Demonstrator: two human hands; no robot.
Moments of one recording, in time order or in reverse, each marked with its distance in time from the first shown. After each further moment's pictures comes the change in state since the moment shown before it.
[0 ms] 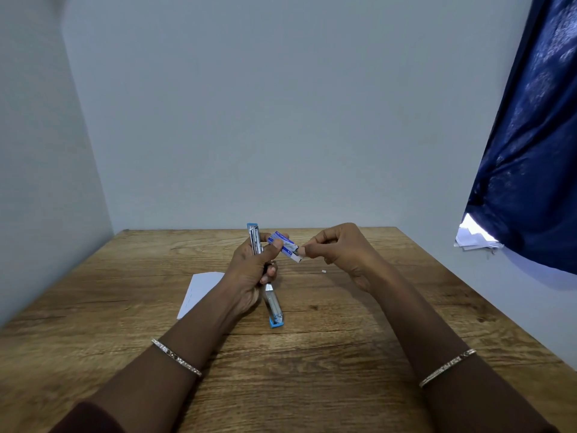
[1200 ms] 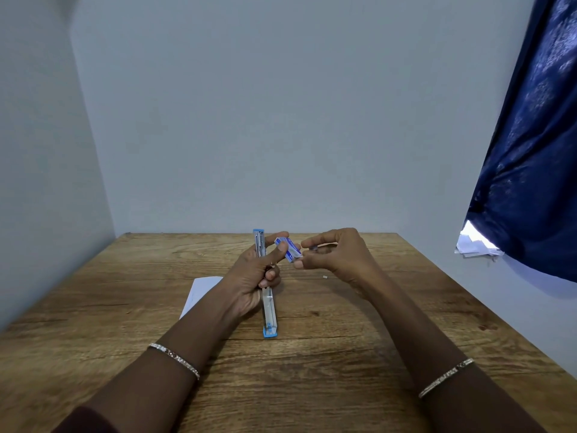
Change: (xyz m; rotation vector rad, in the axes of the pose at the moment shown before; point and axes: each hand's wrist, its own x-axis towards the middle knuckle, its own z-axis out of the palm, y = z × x) left_hand -0.001 0.005 -0.002 -0.153 -0.177 -0.125; right_hand -0.003 0.002 0.002 -0.054 0.061 -0.081
